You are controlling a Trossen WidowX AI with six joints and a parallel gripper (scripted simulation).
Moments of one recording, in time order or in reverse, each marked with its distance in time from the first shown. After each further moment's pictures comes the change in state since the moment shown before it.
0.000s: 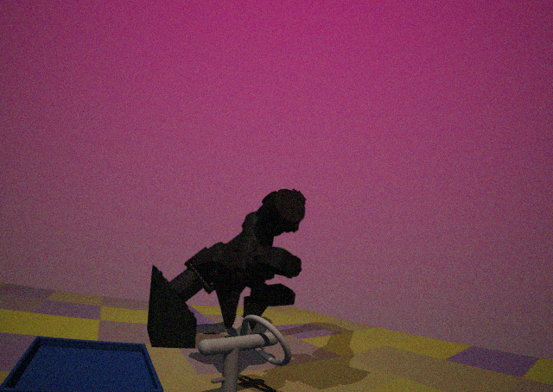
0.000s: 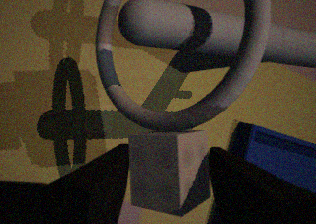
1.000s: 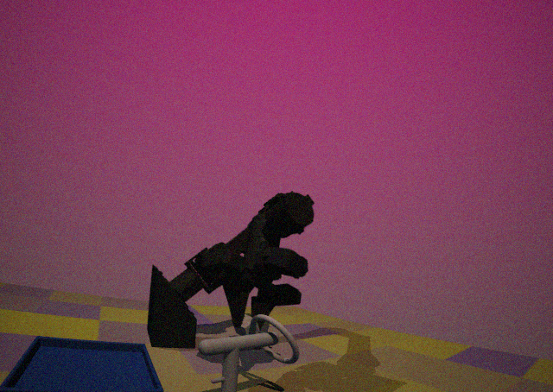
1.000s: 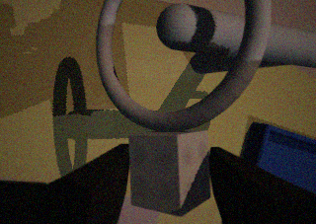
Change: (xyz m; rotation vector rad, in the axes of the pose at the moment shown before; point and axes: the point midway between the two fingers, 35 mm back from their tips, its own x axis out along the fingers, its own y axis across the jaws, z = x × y) arm -0.006 0.016 0.002 0.001 0.002 0.003
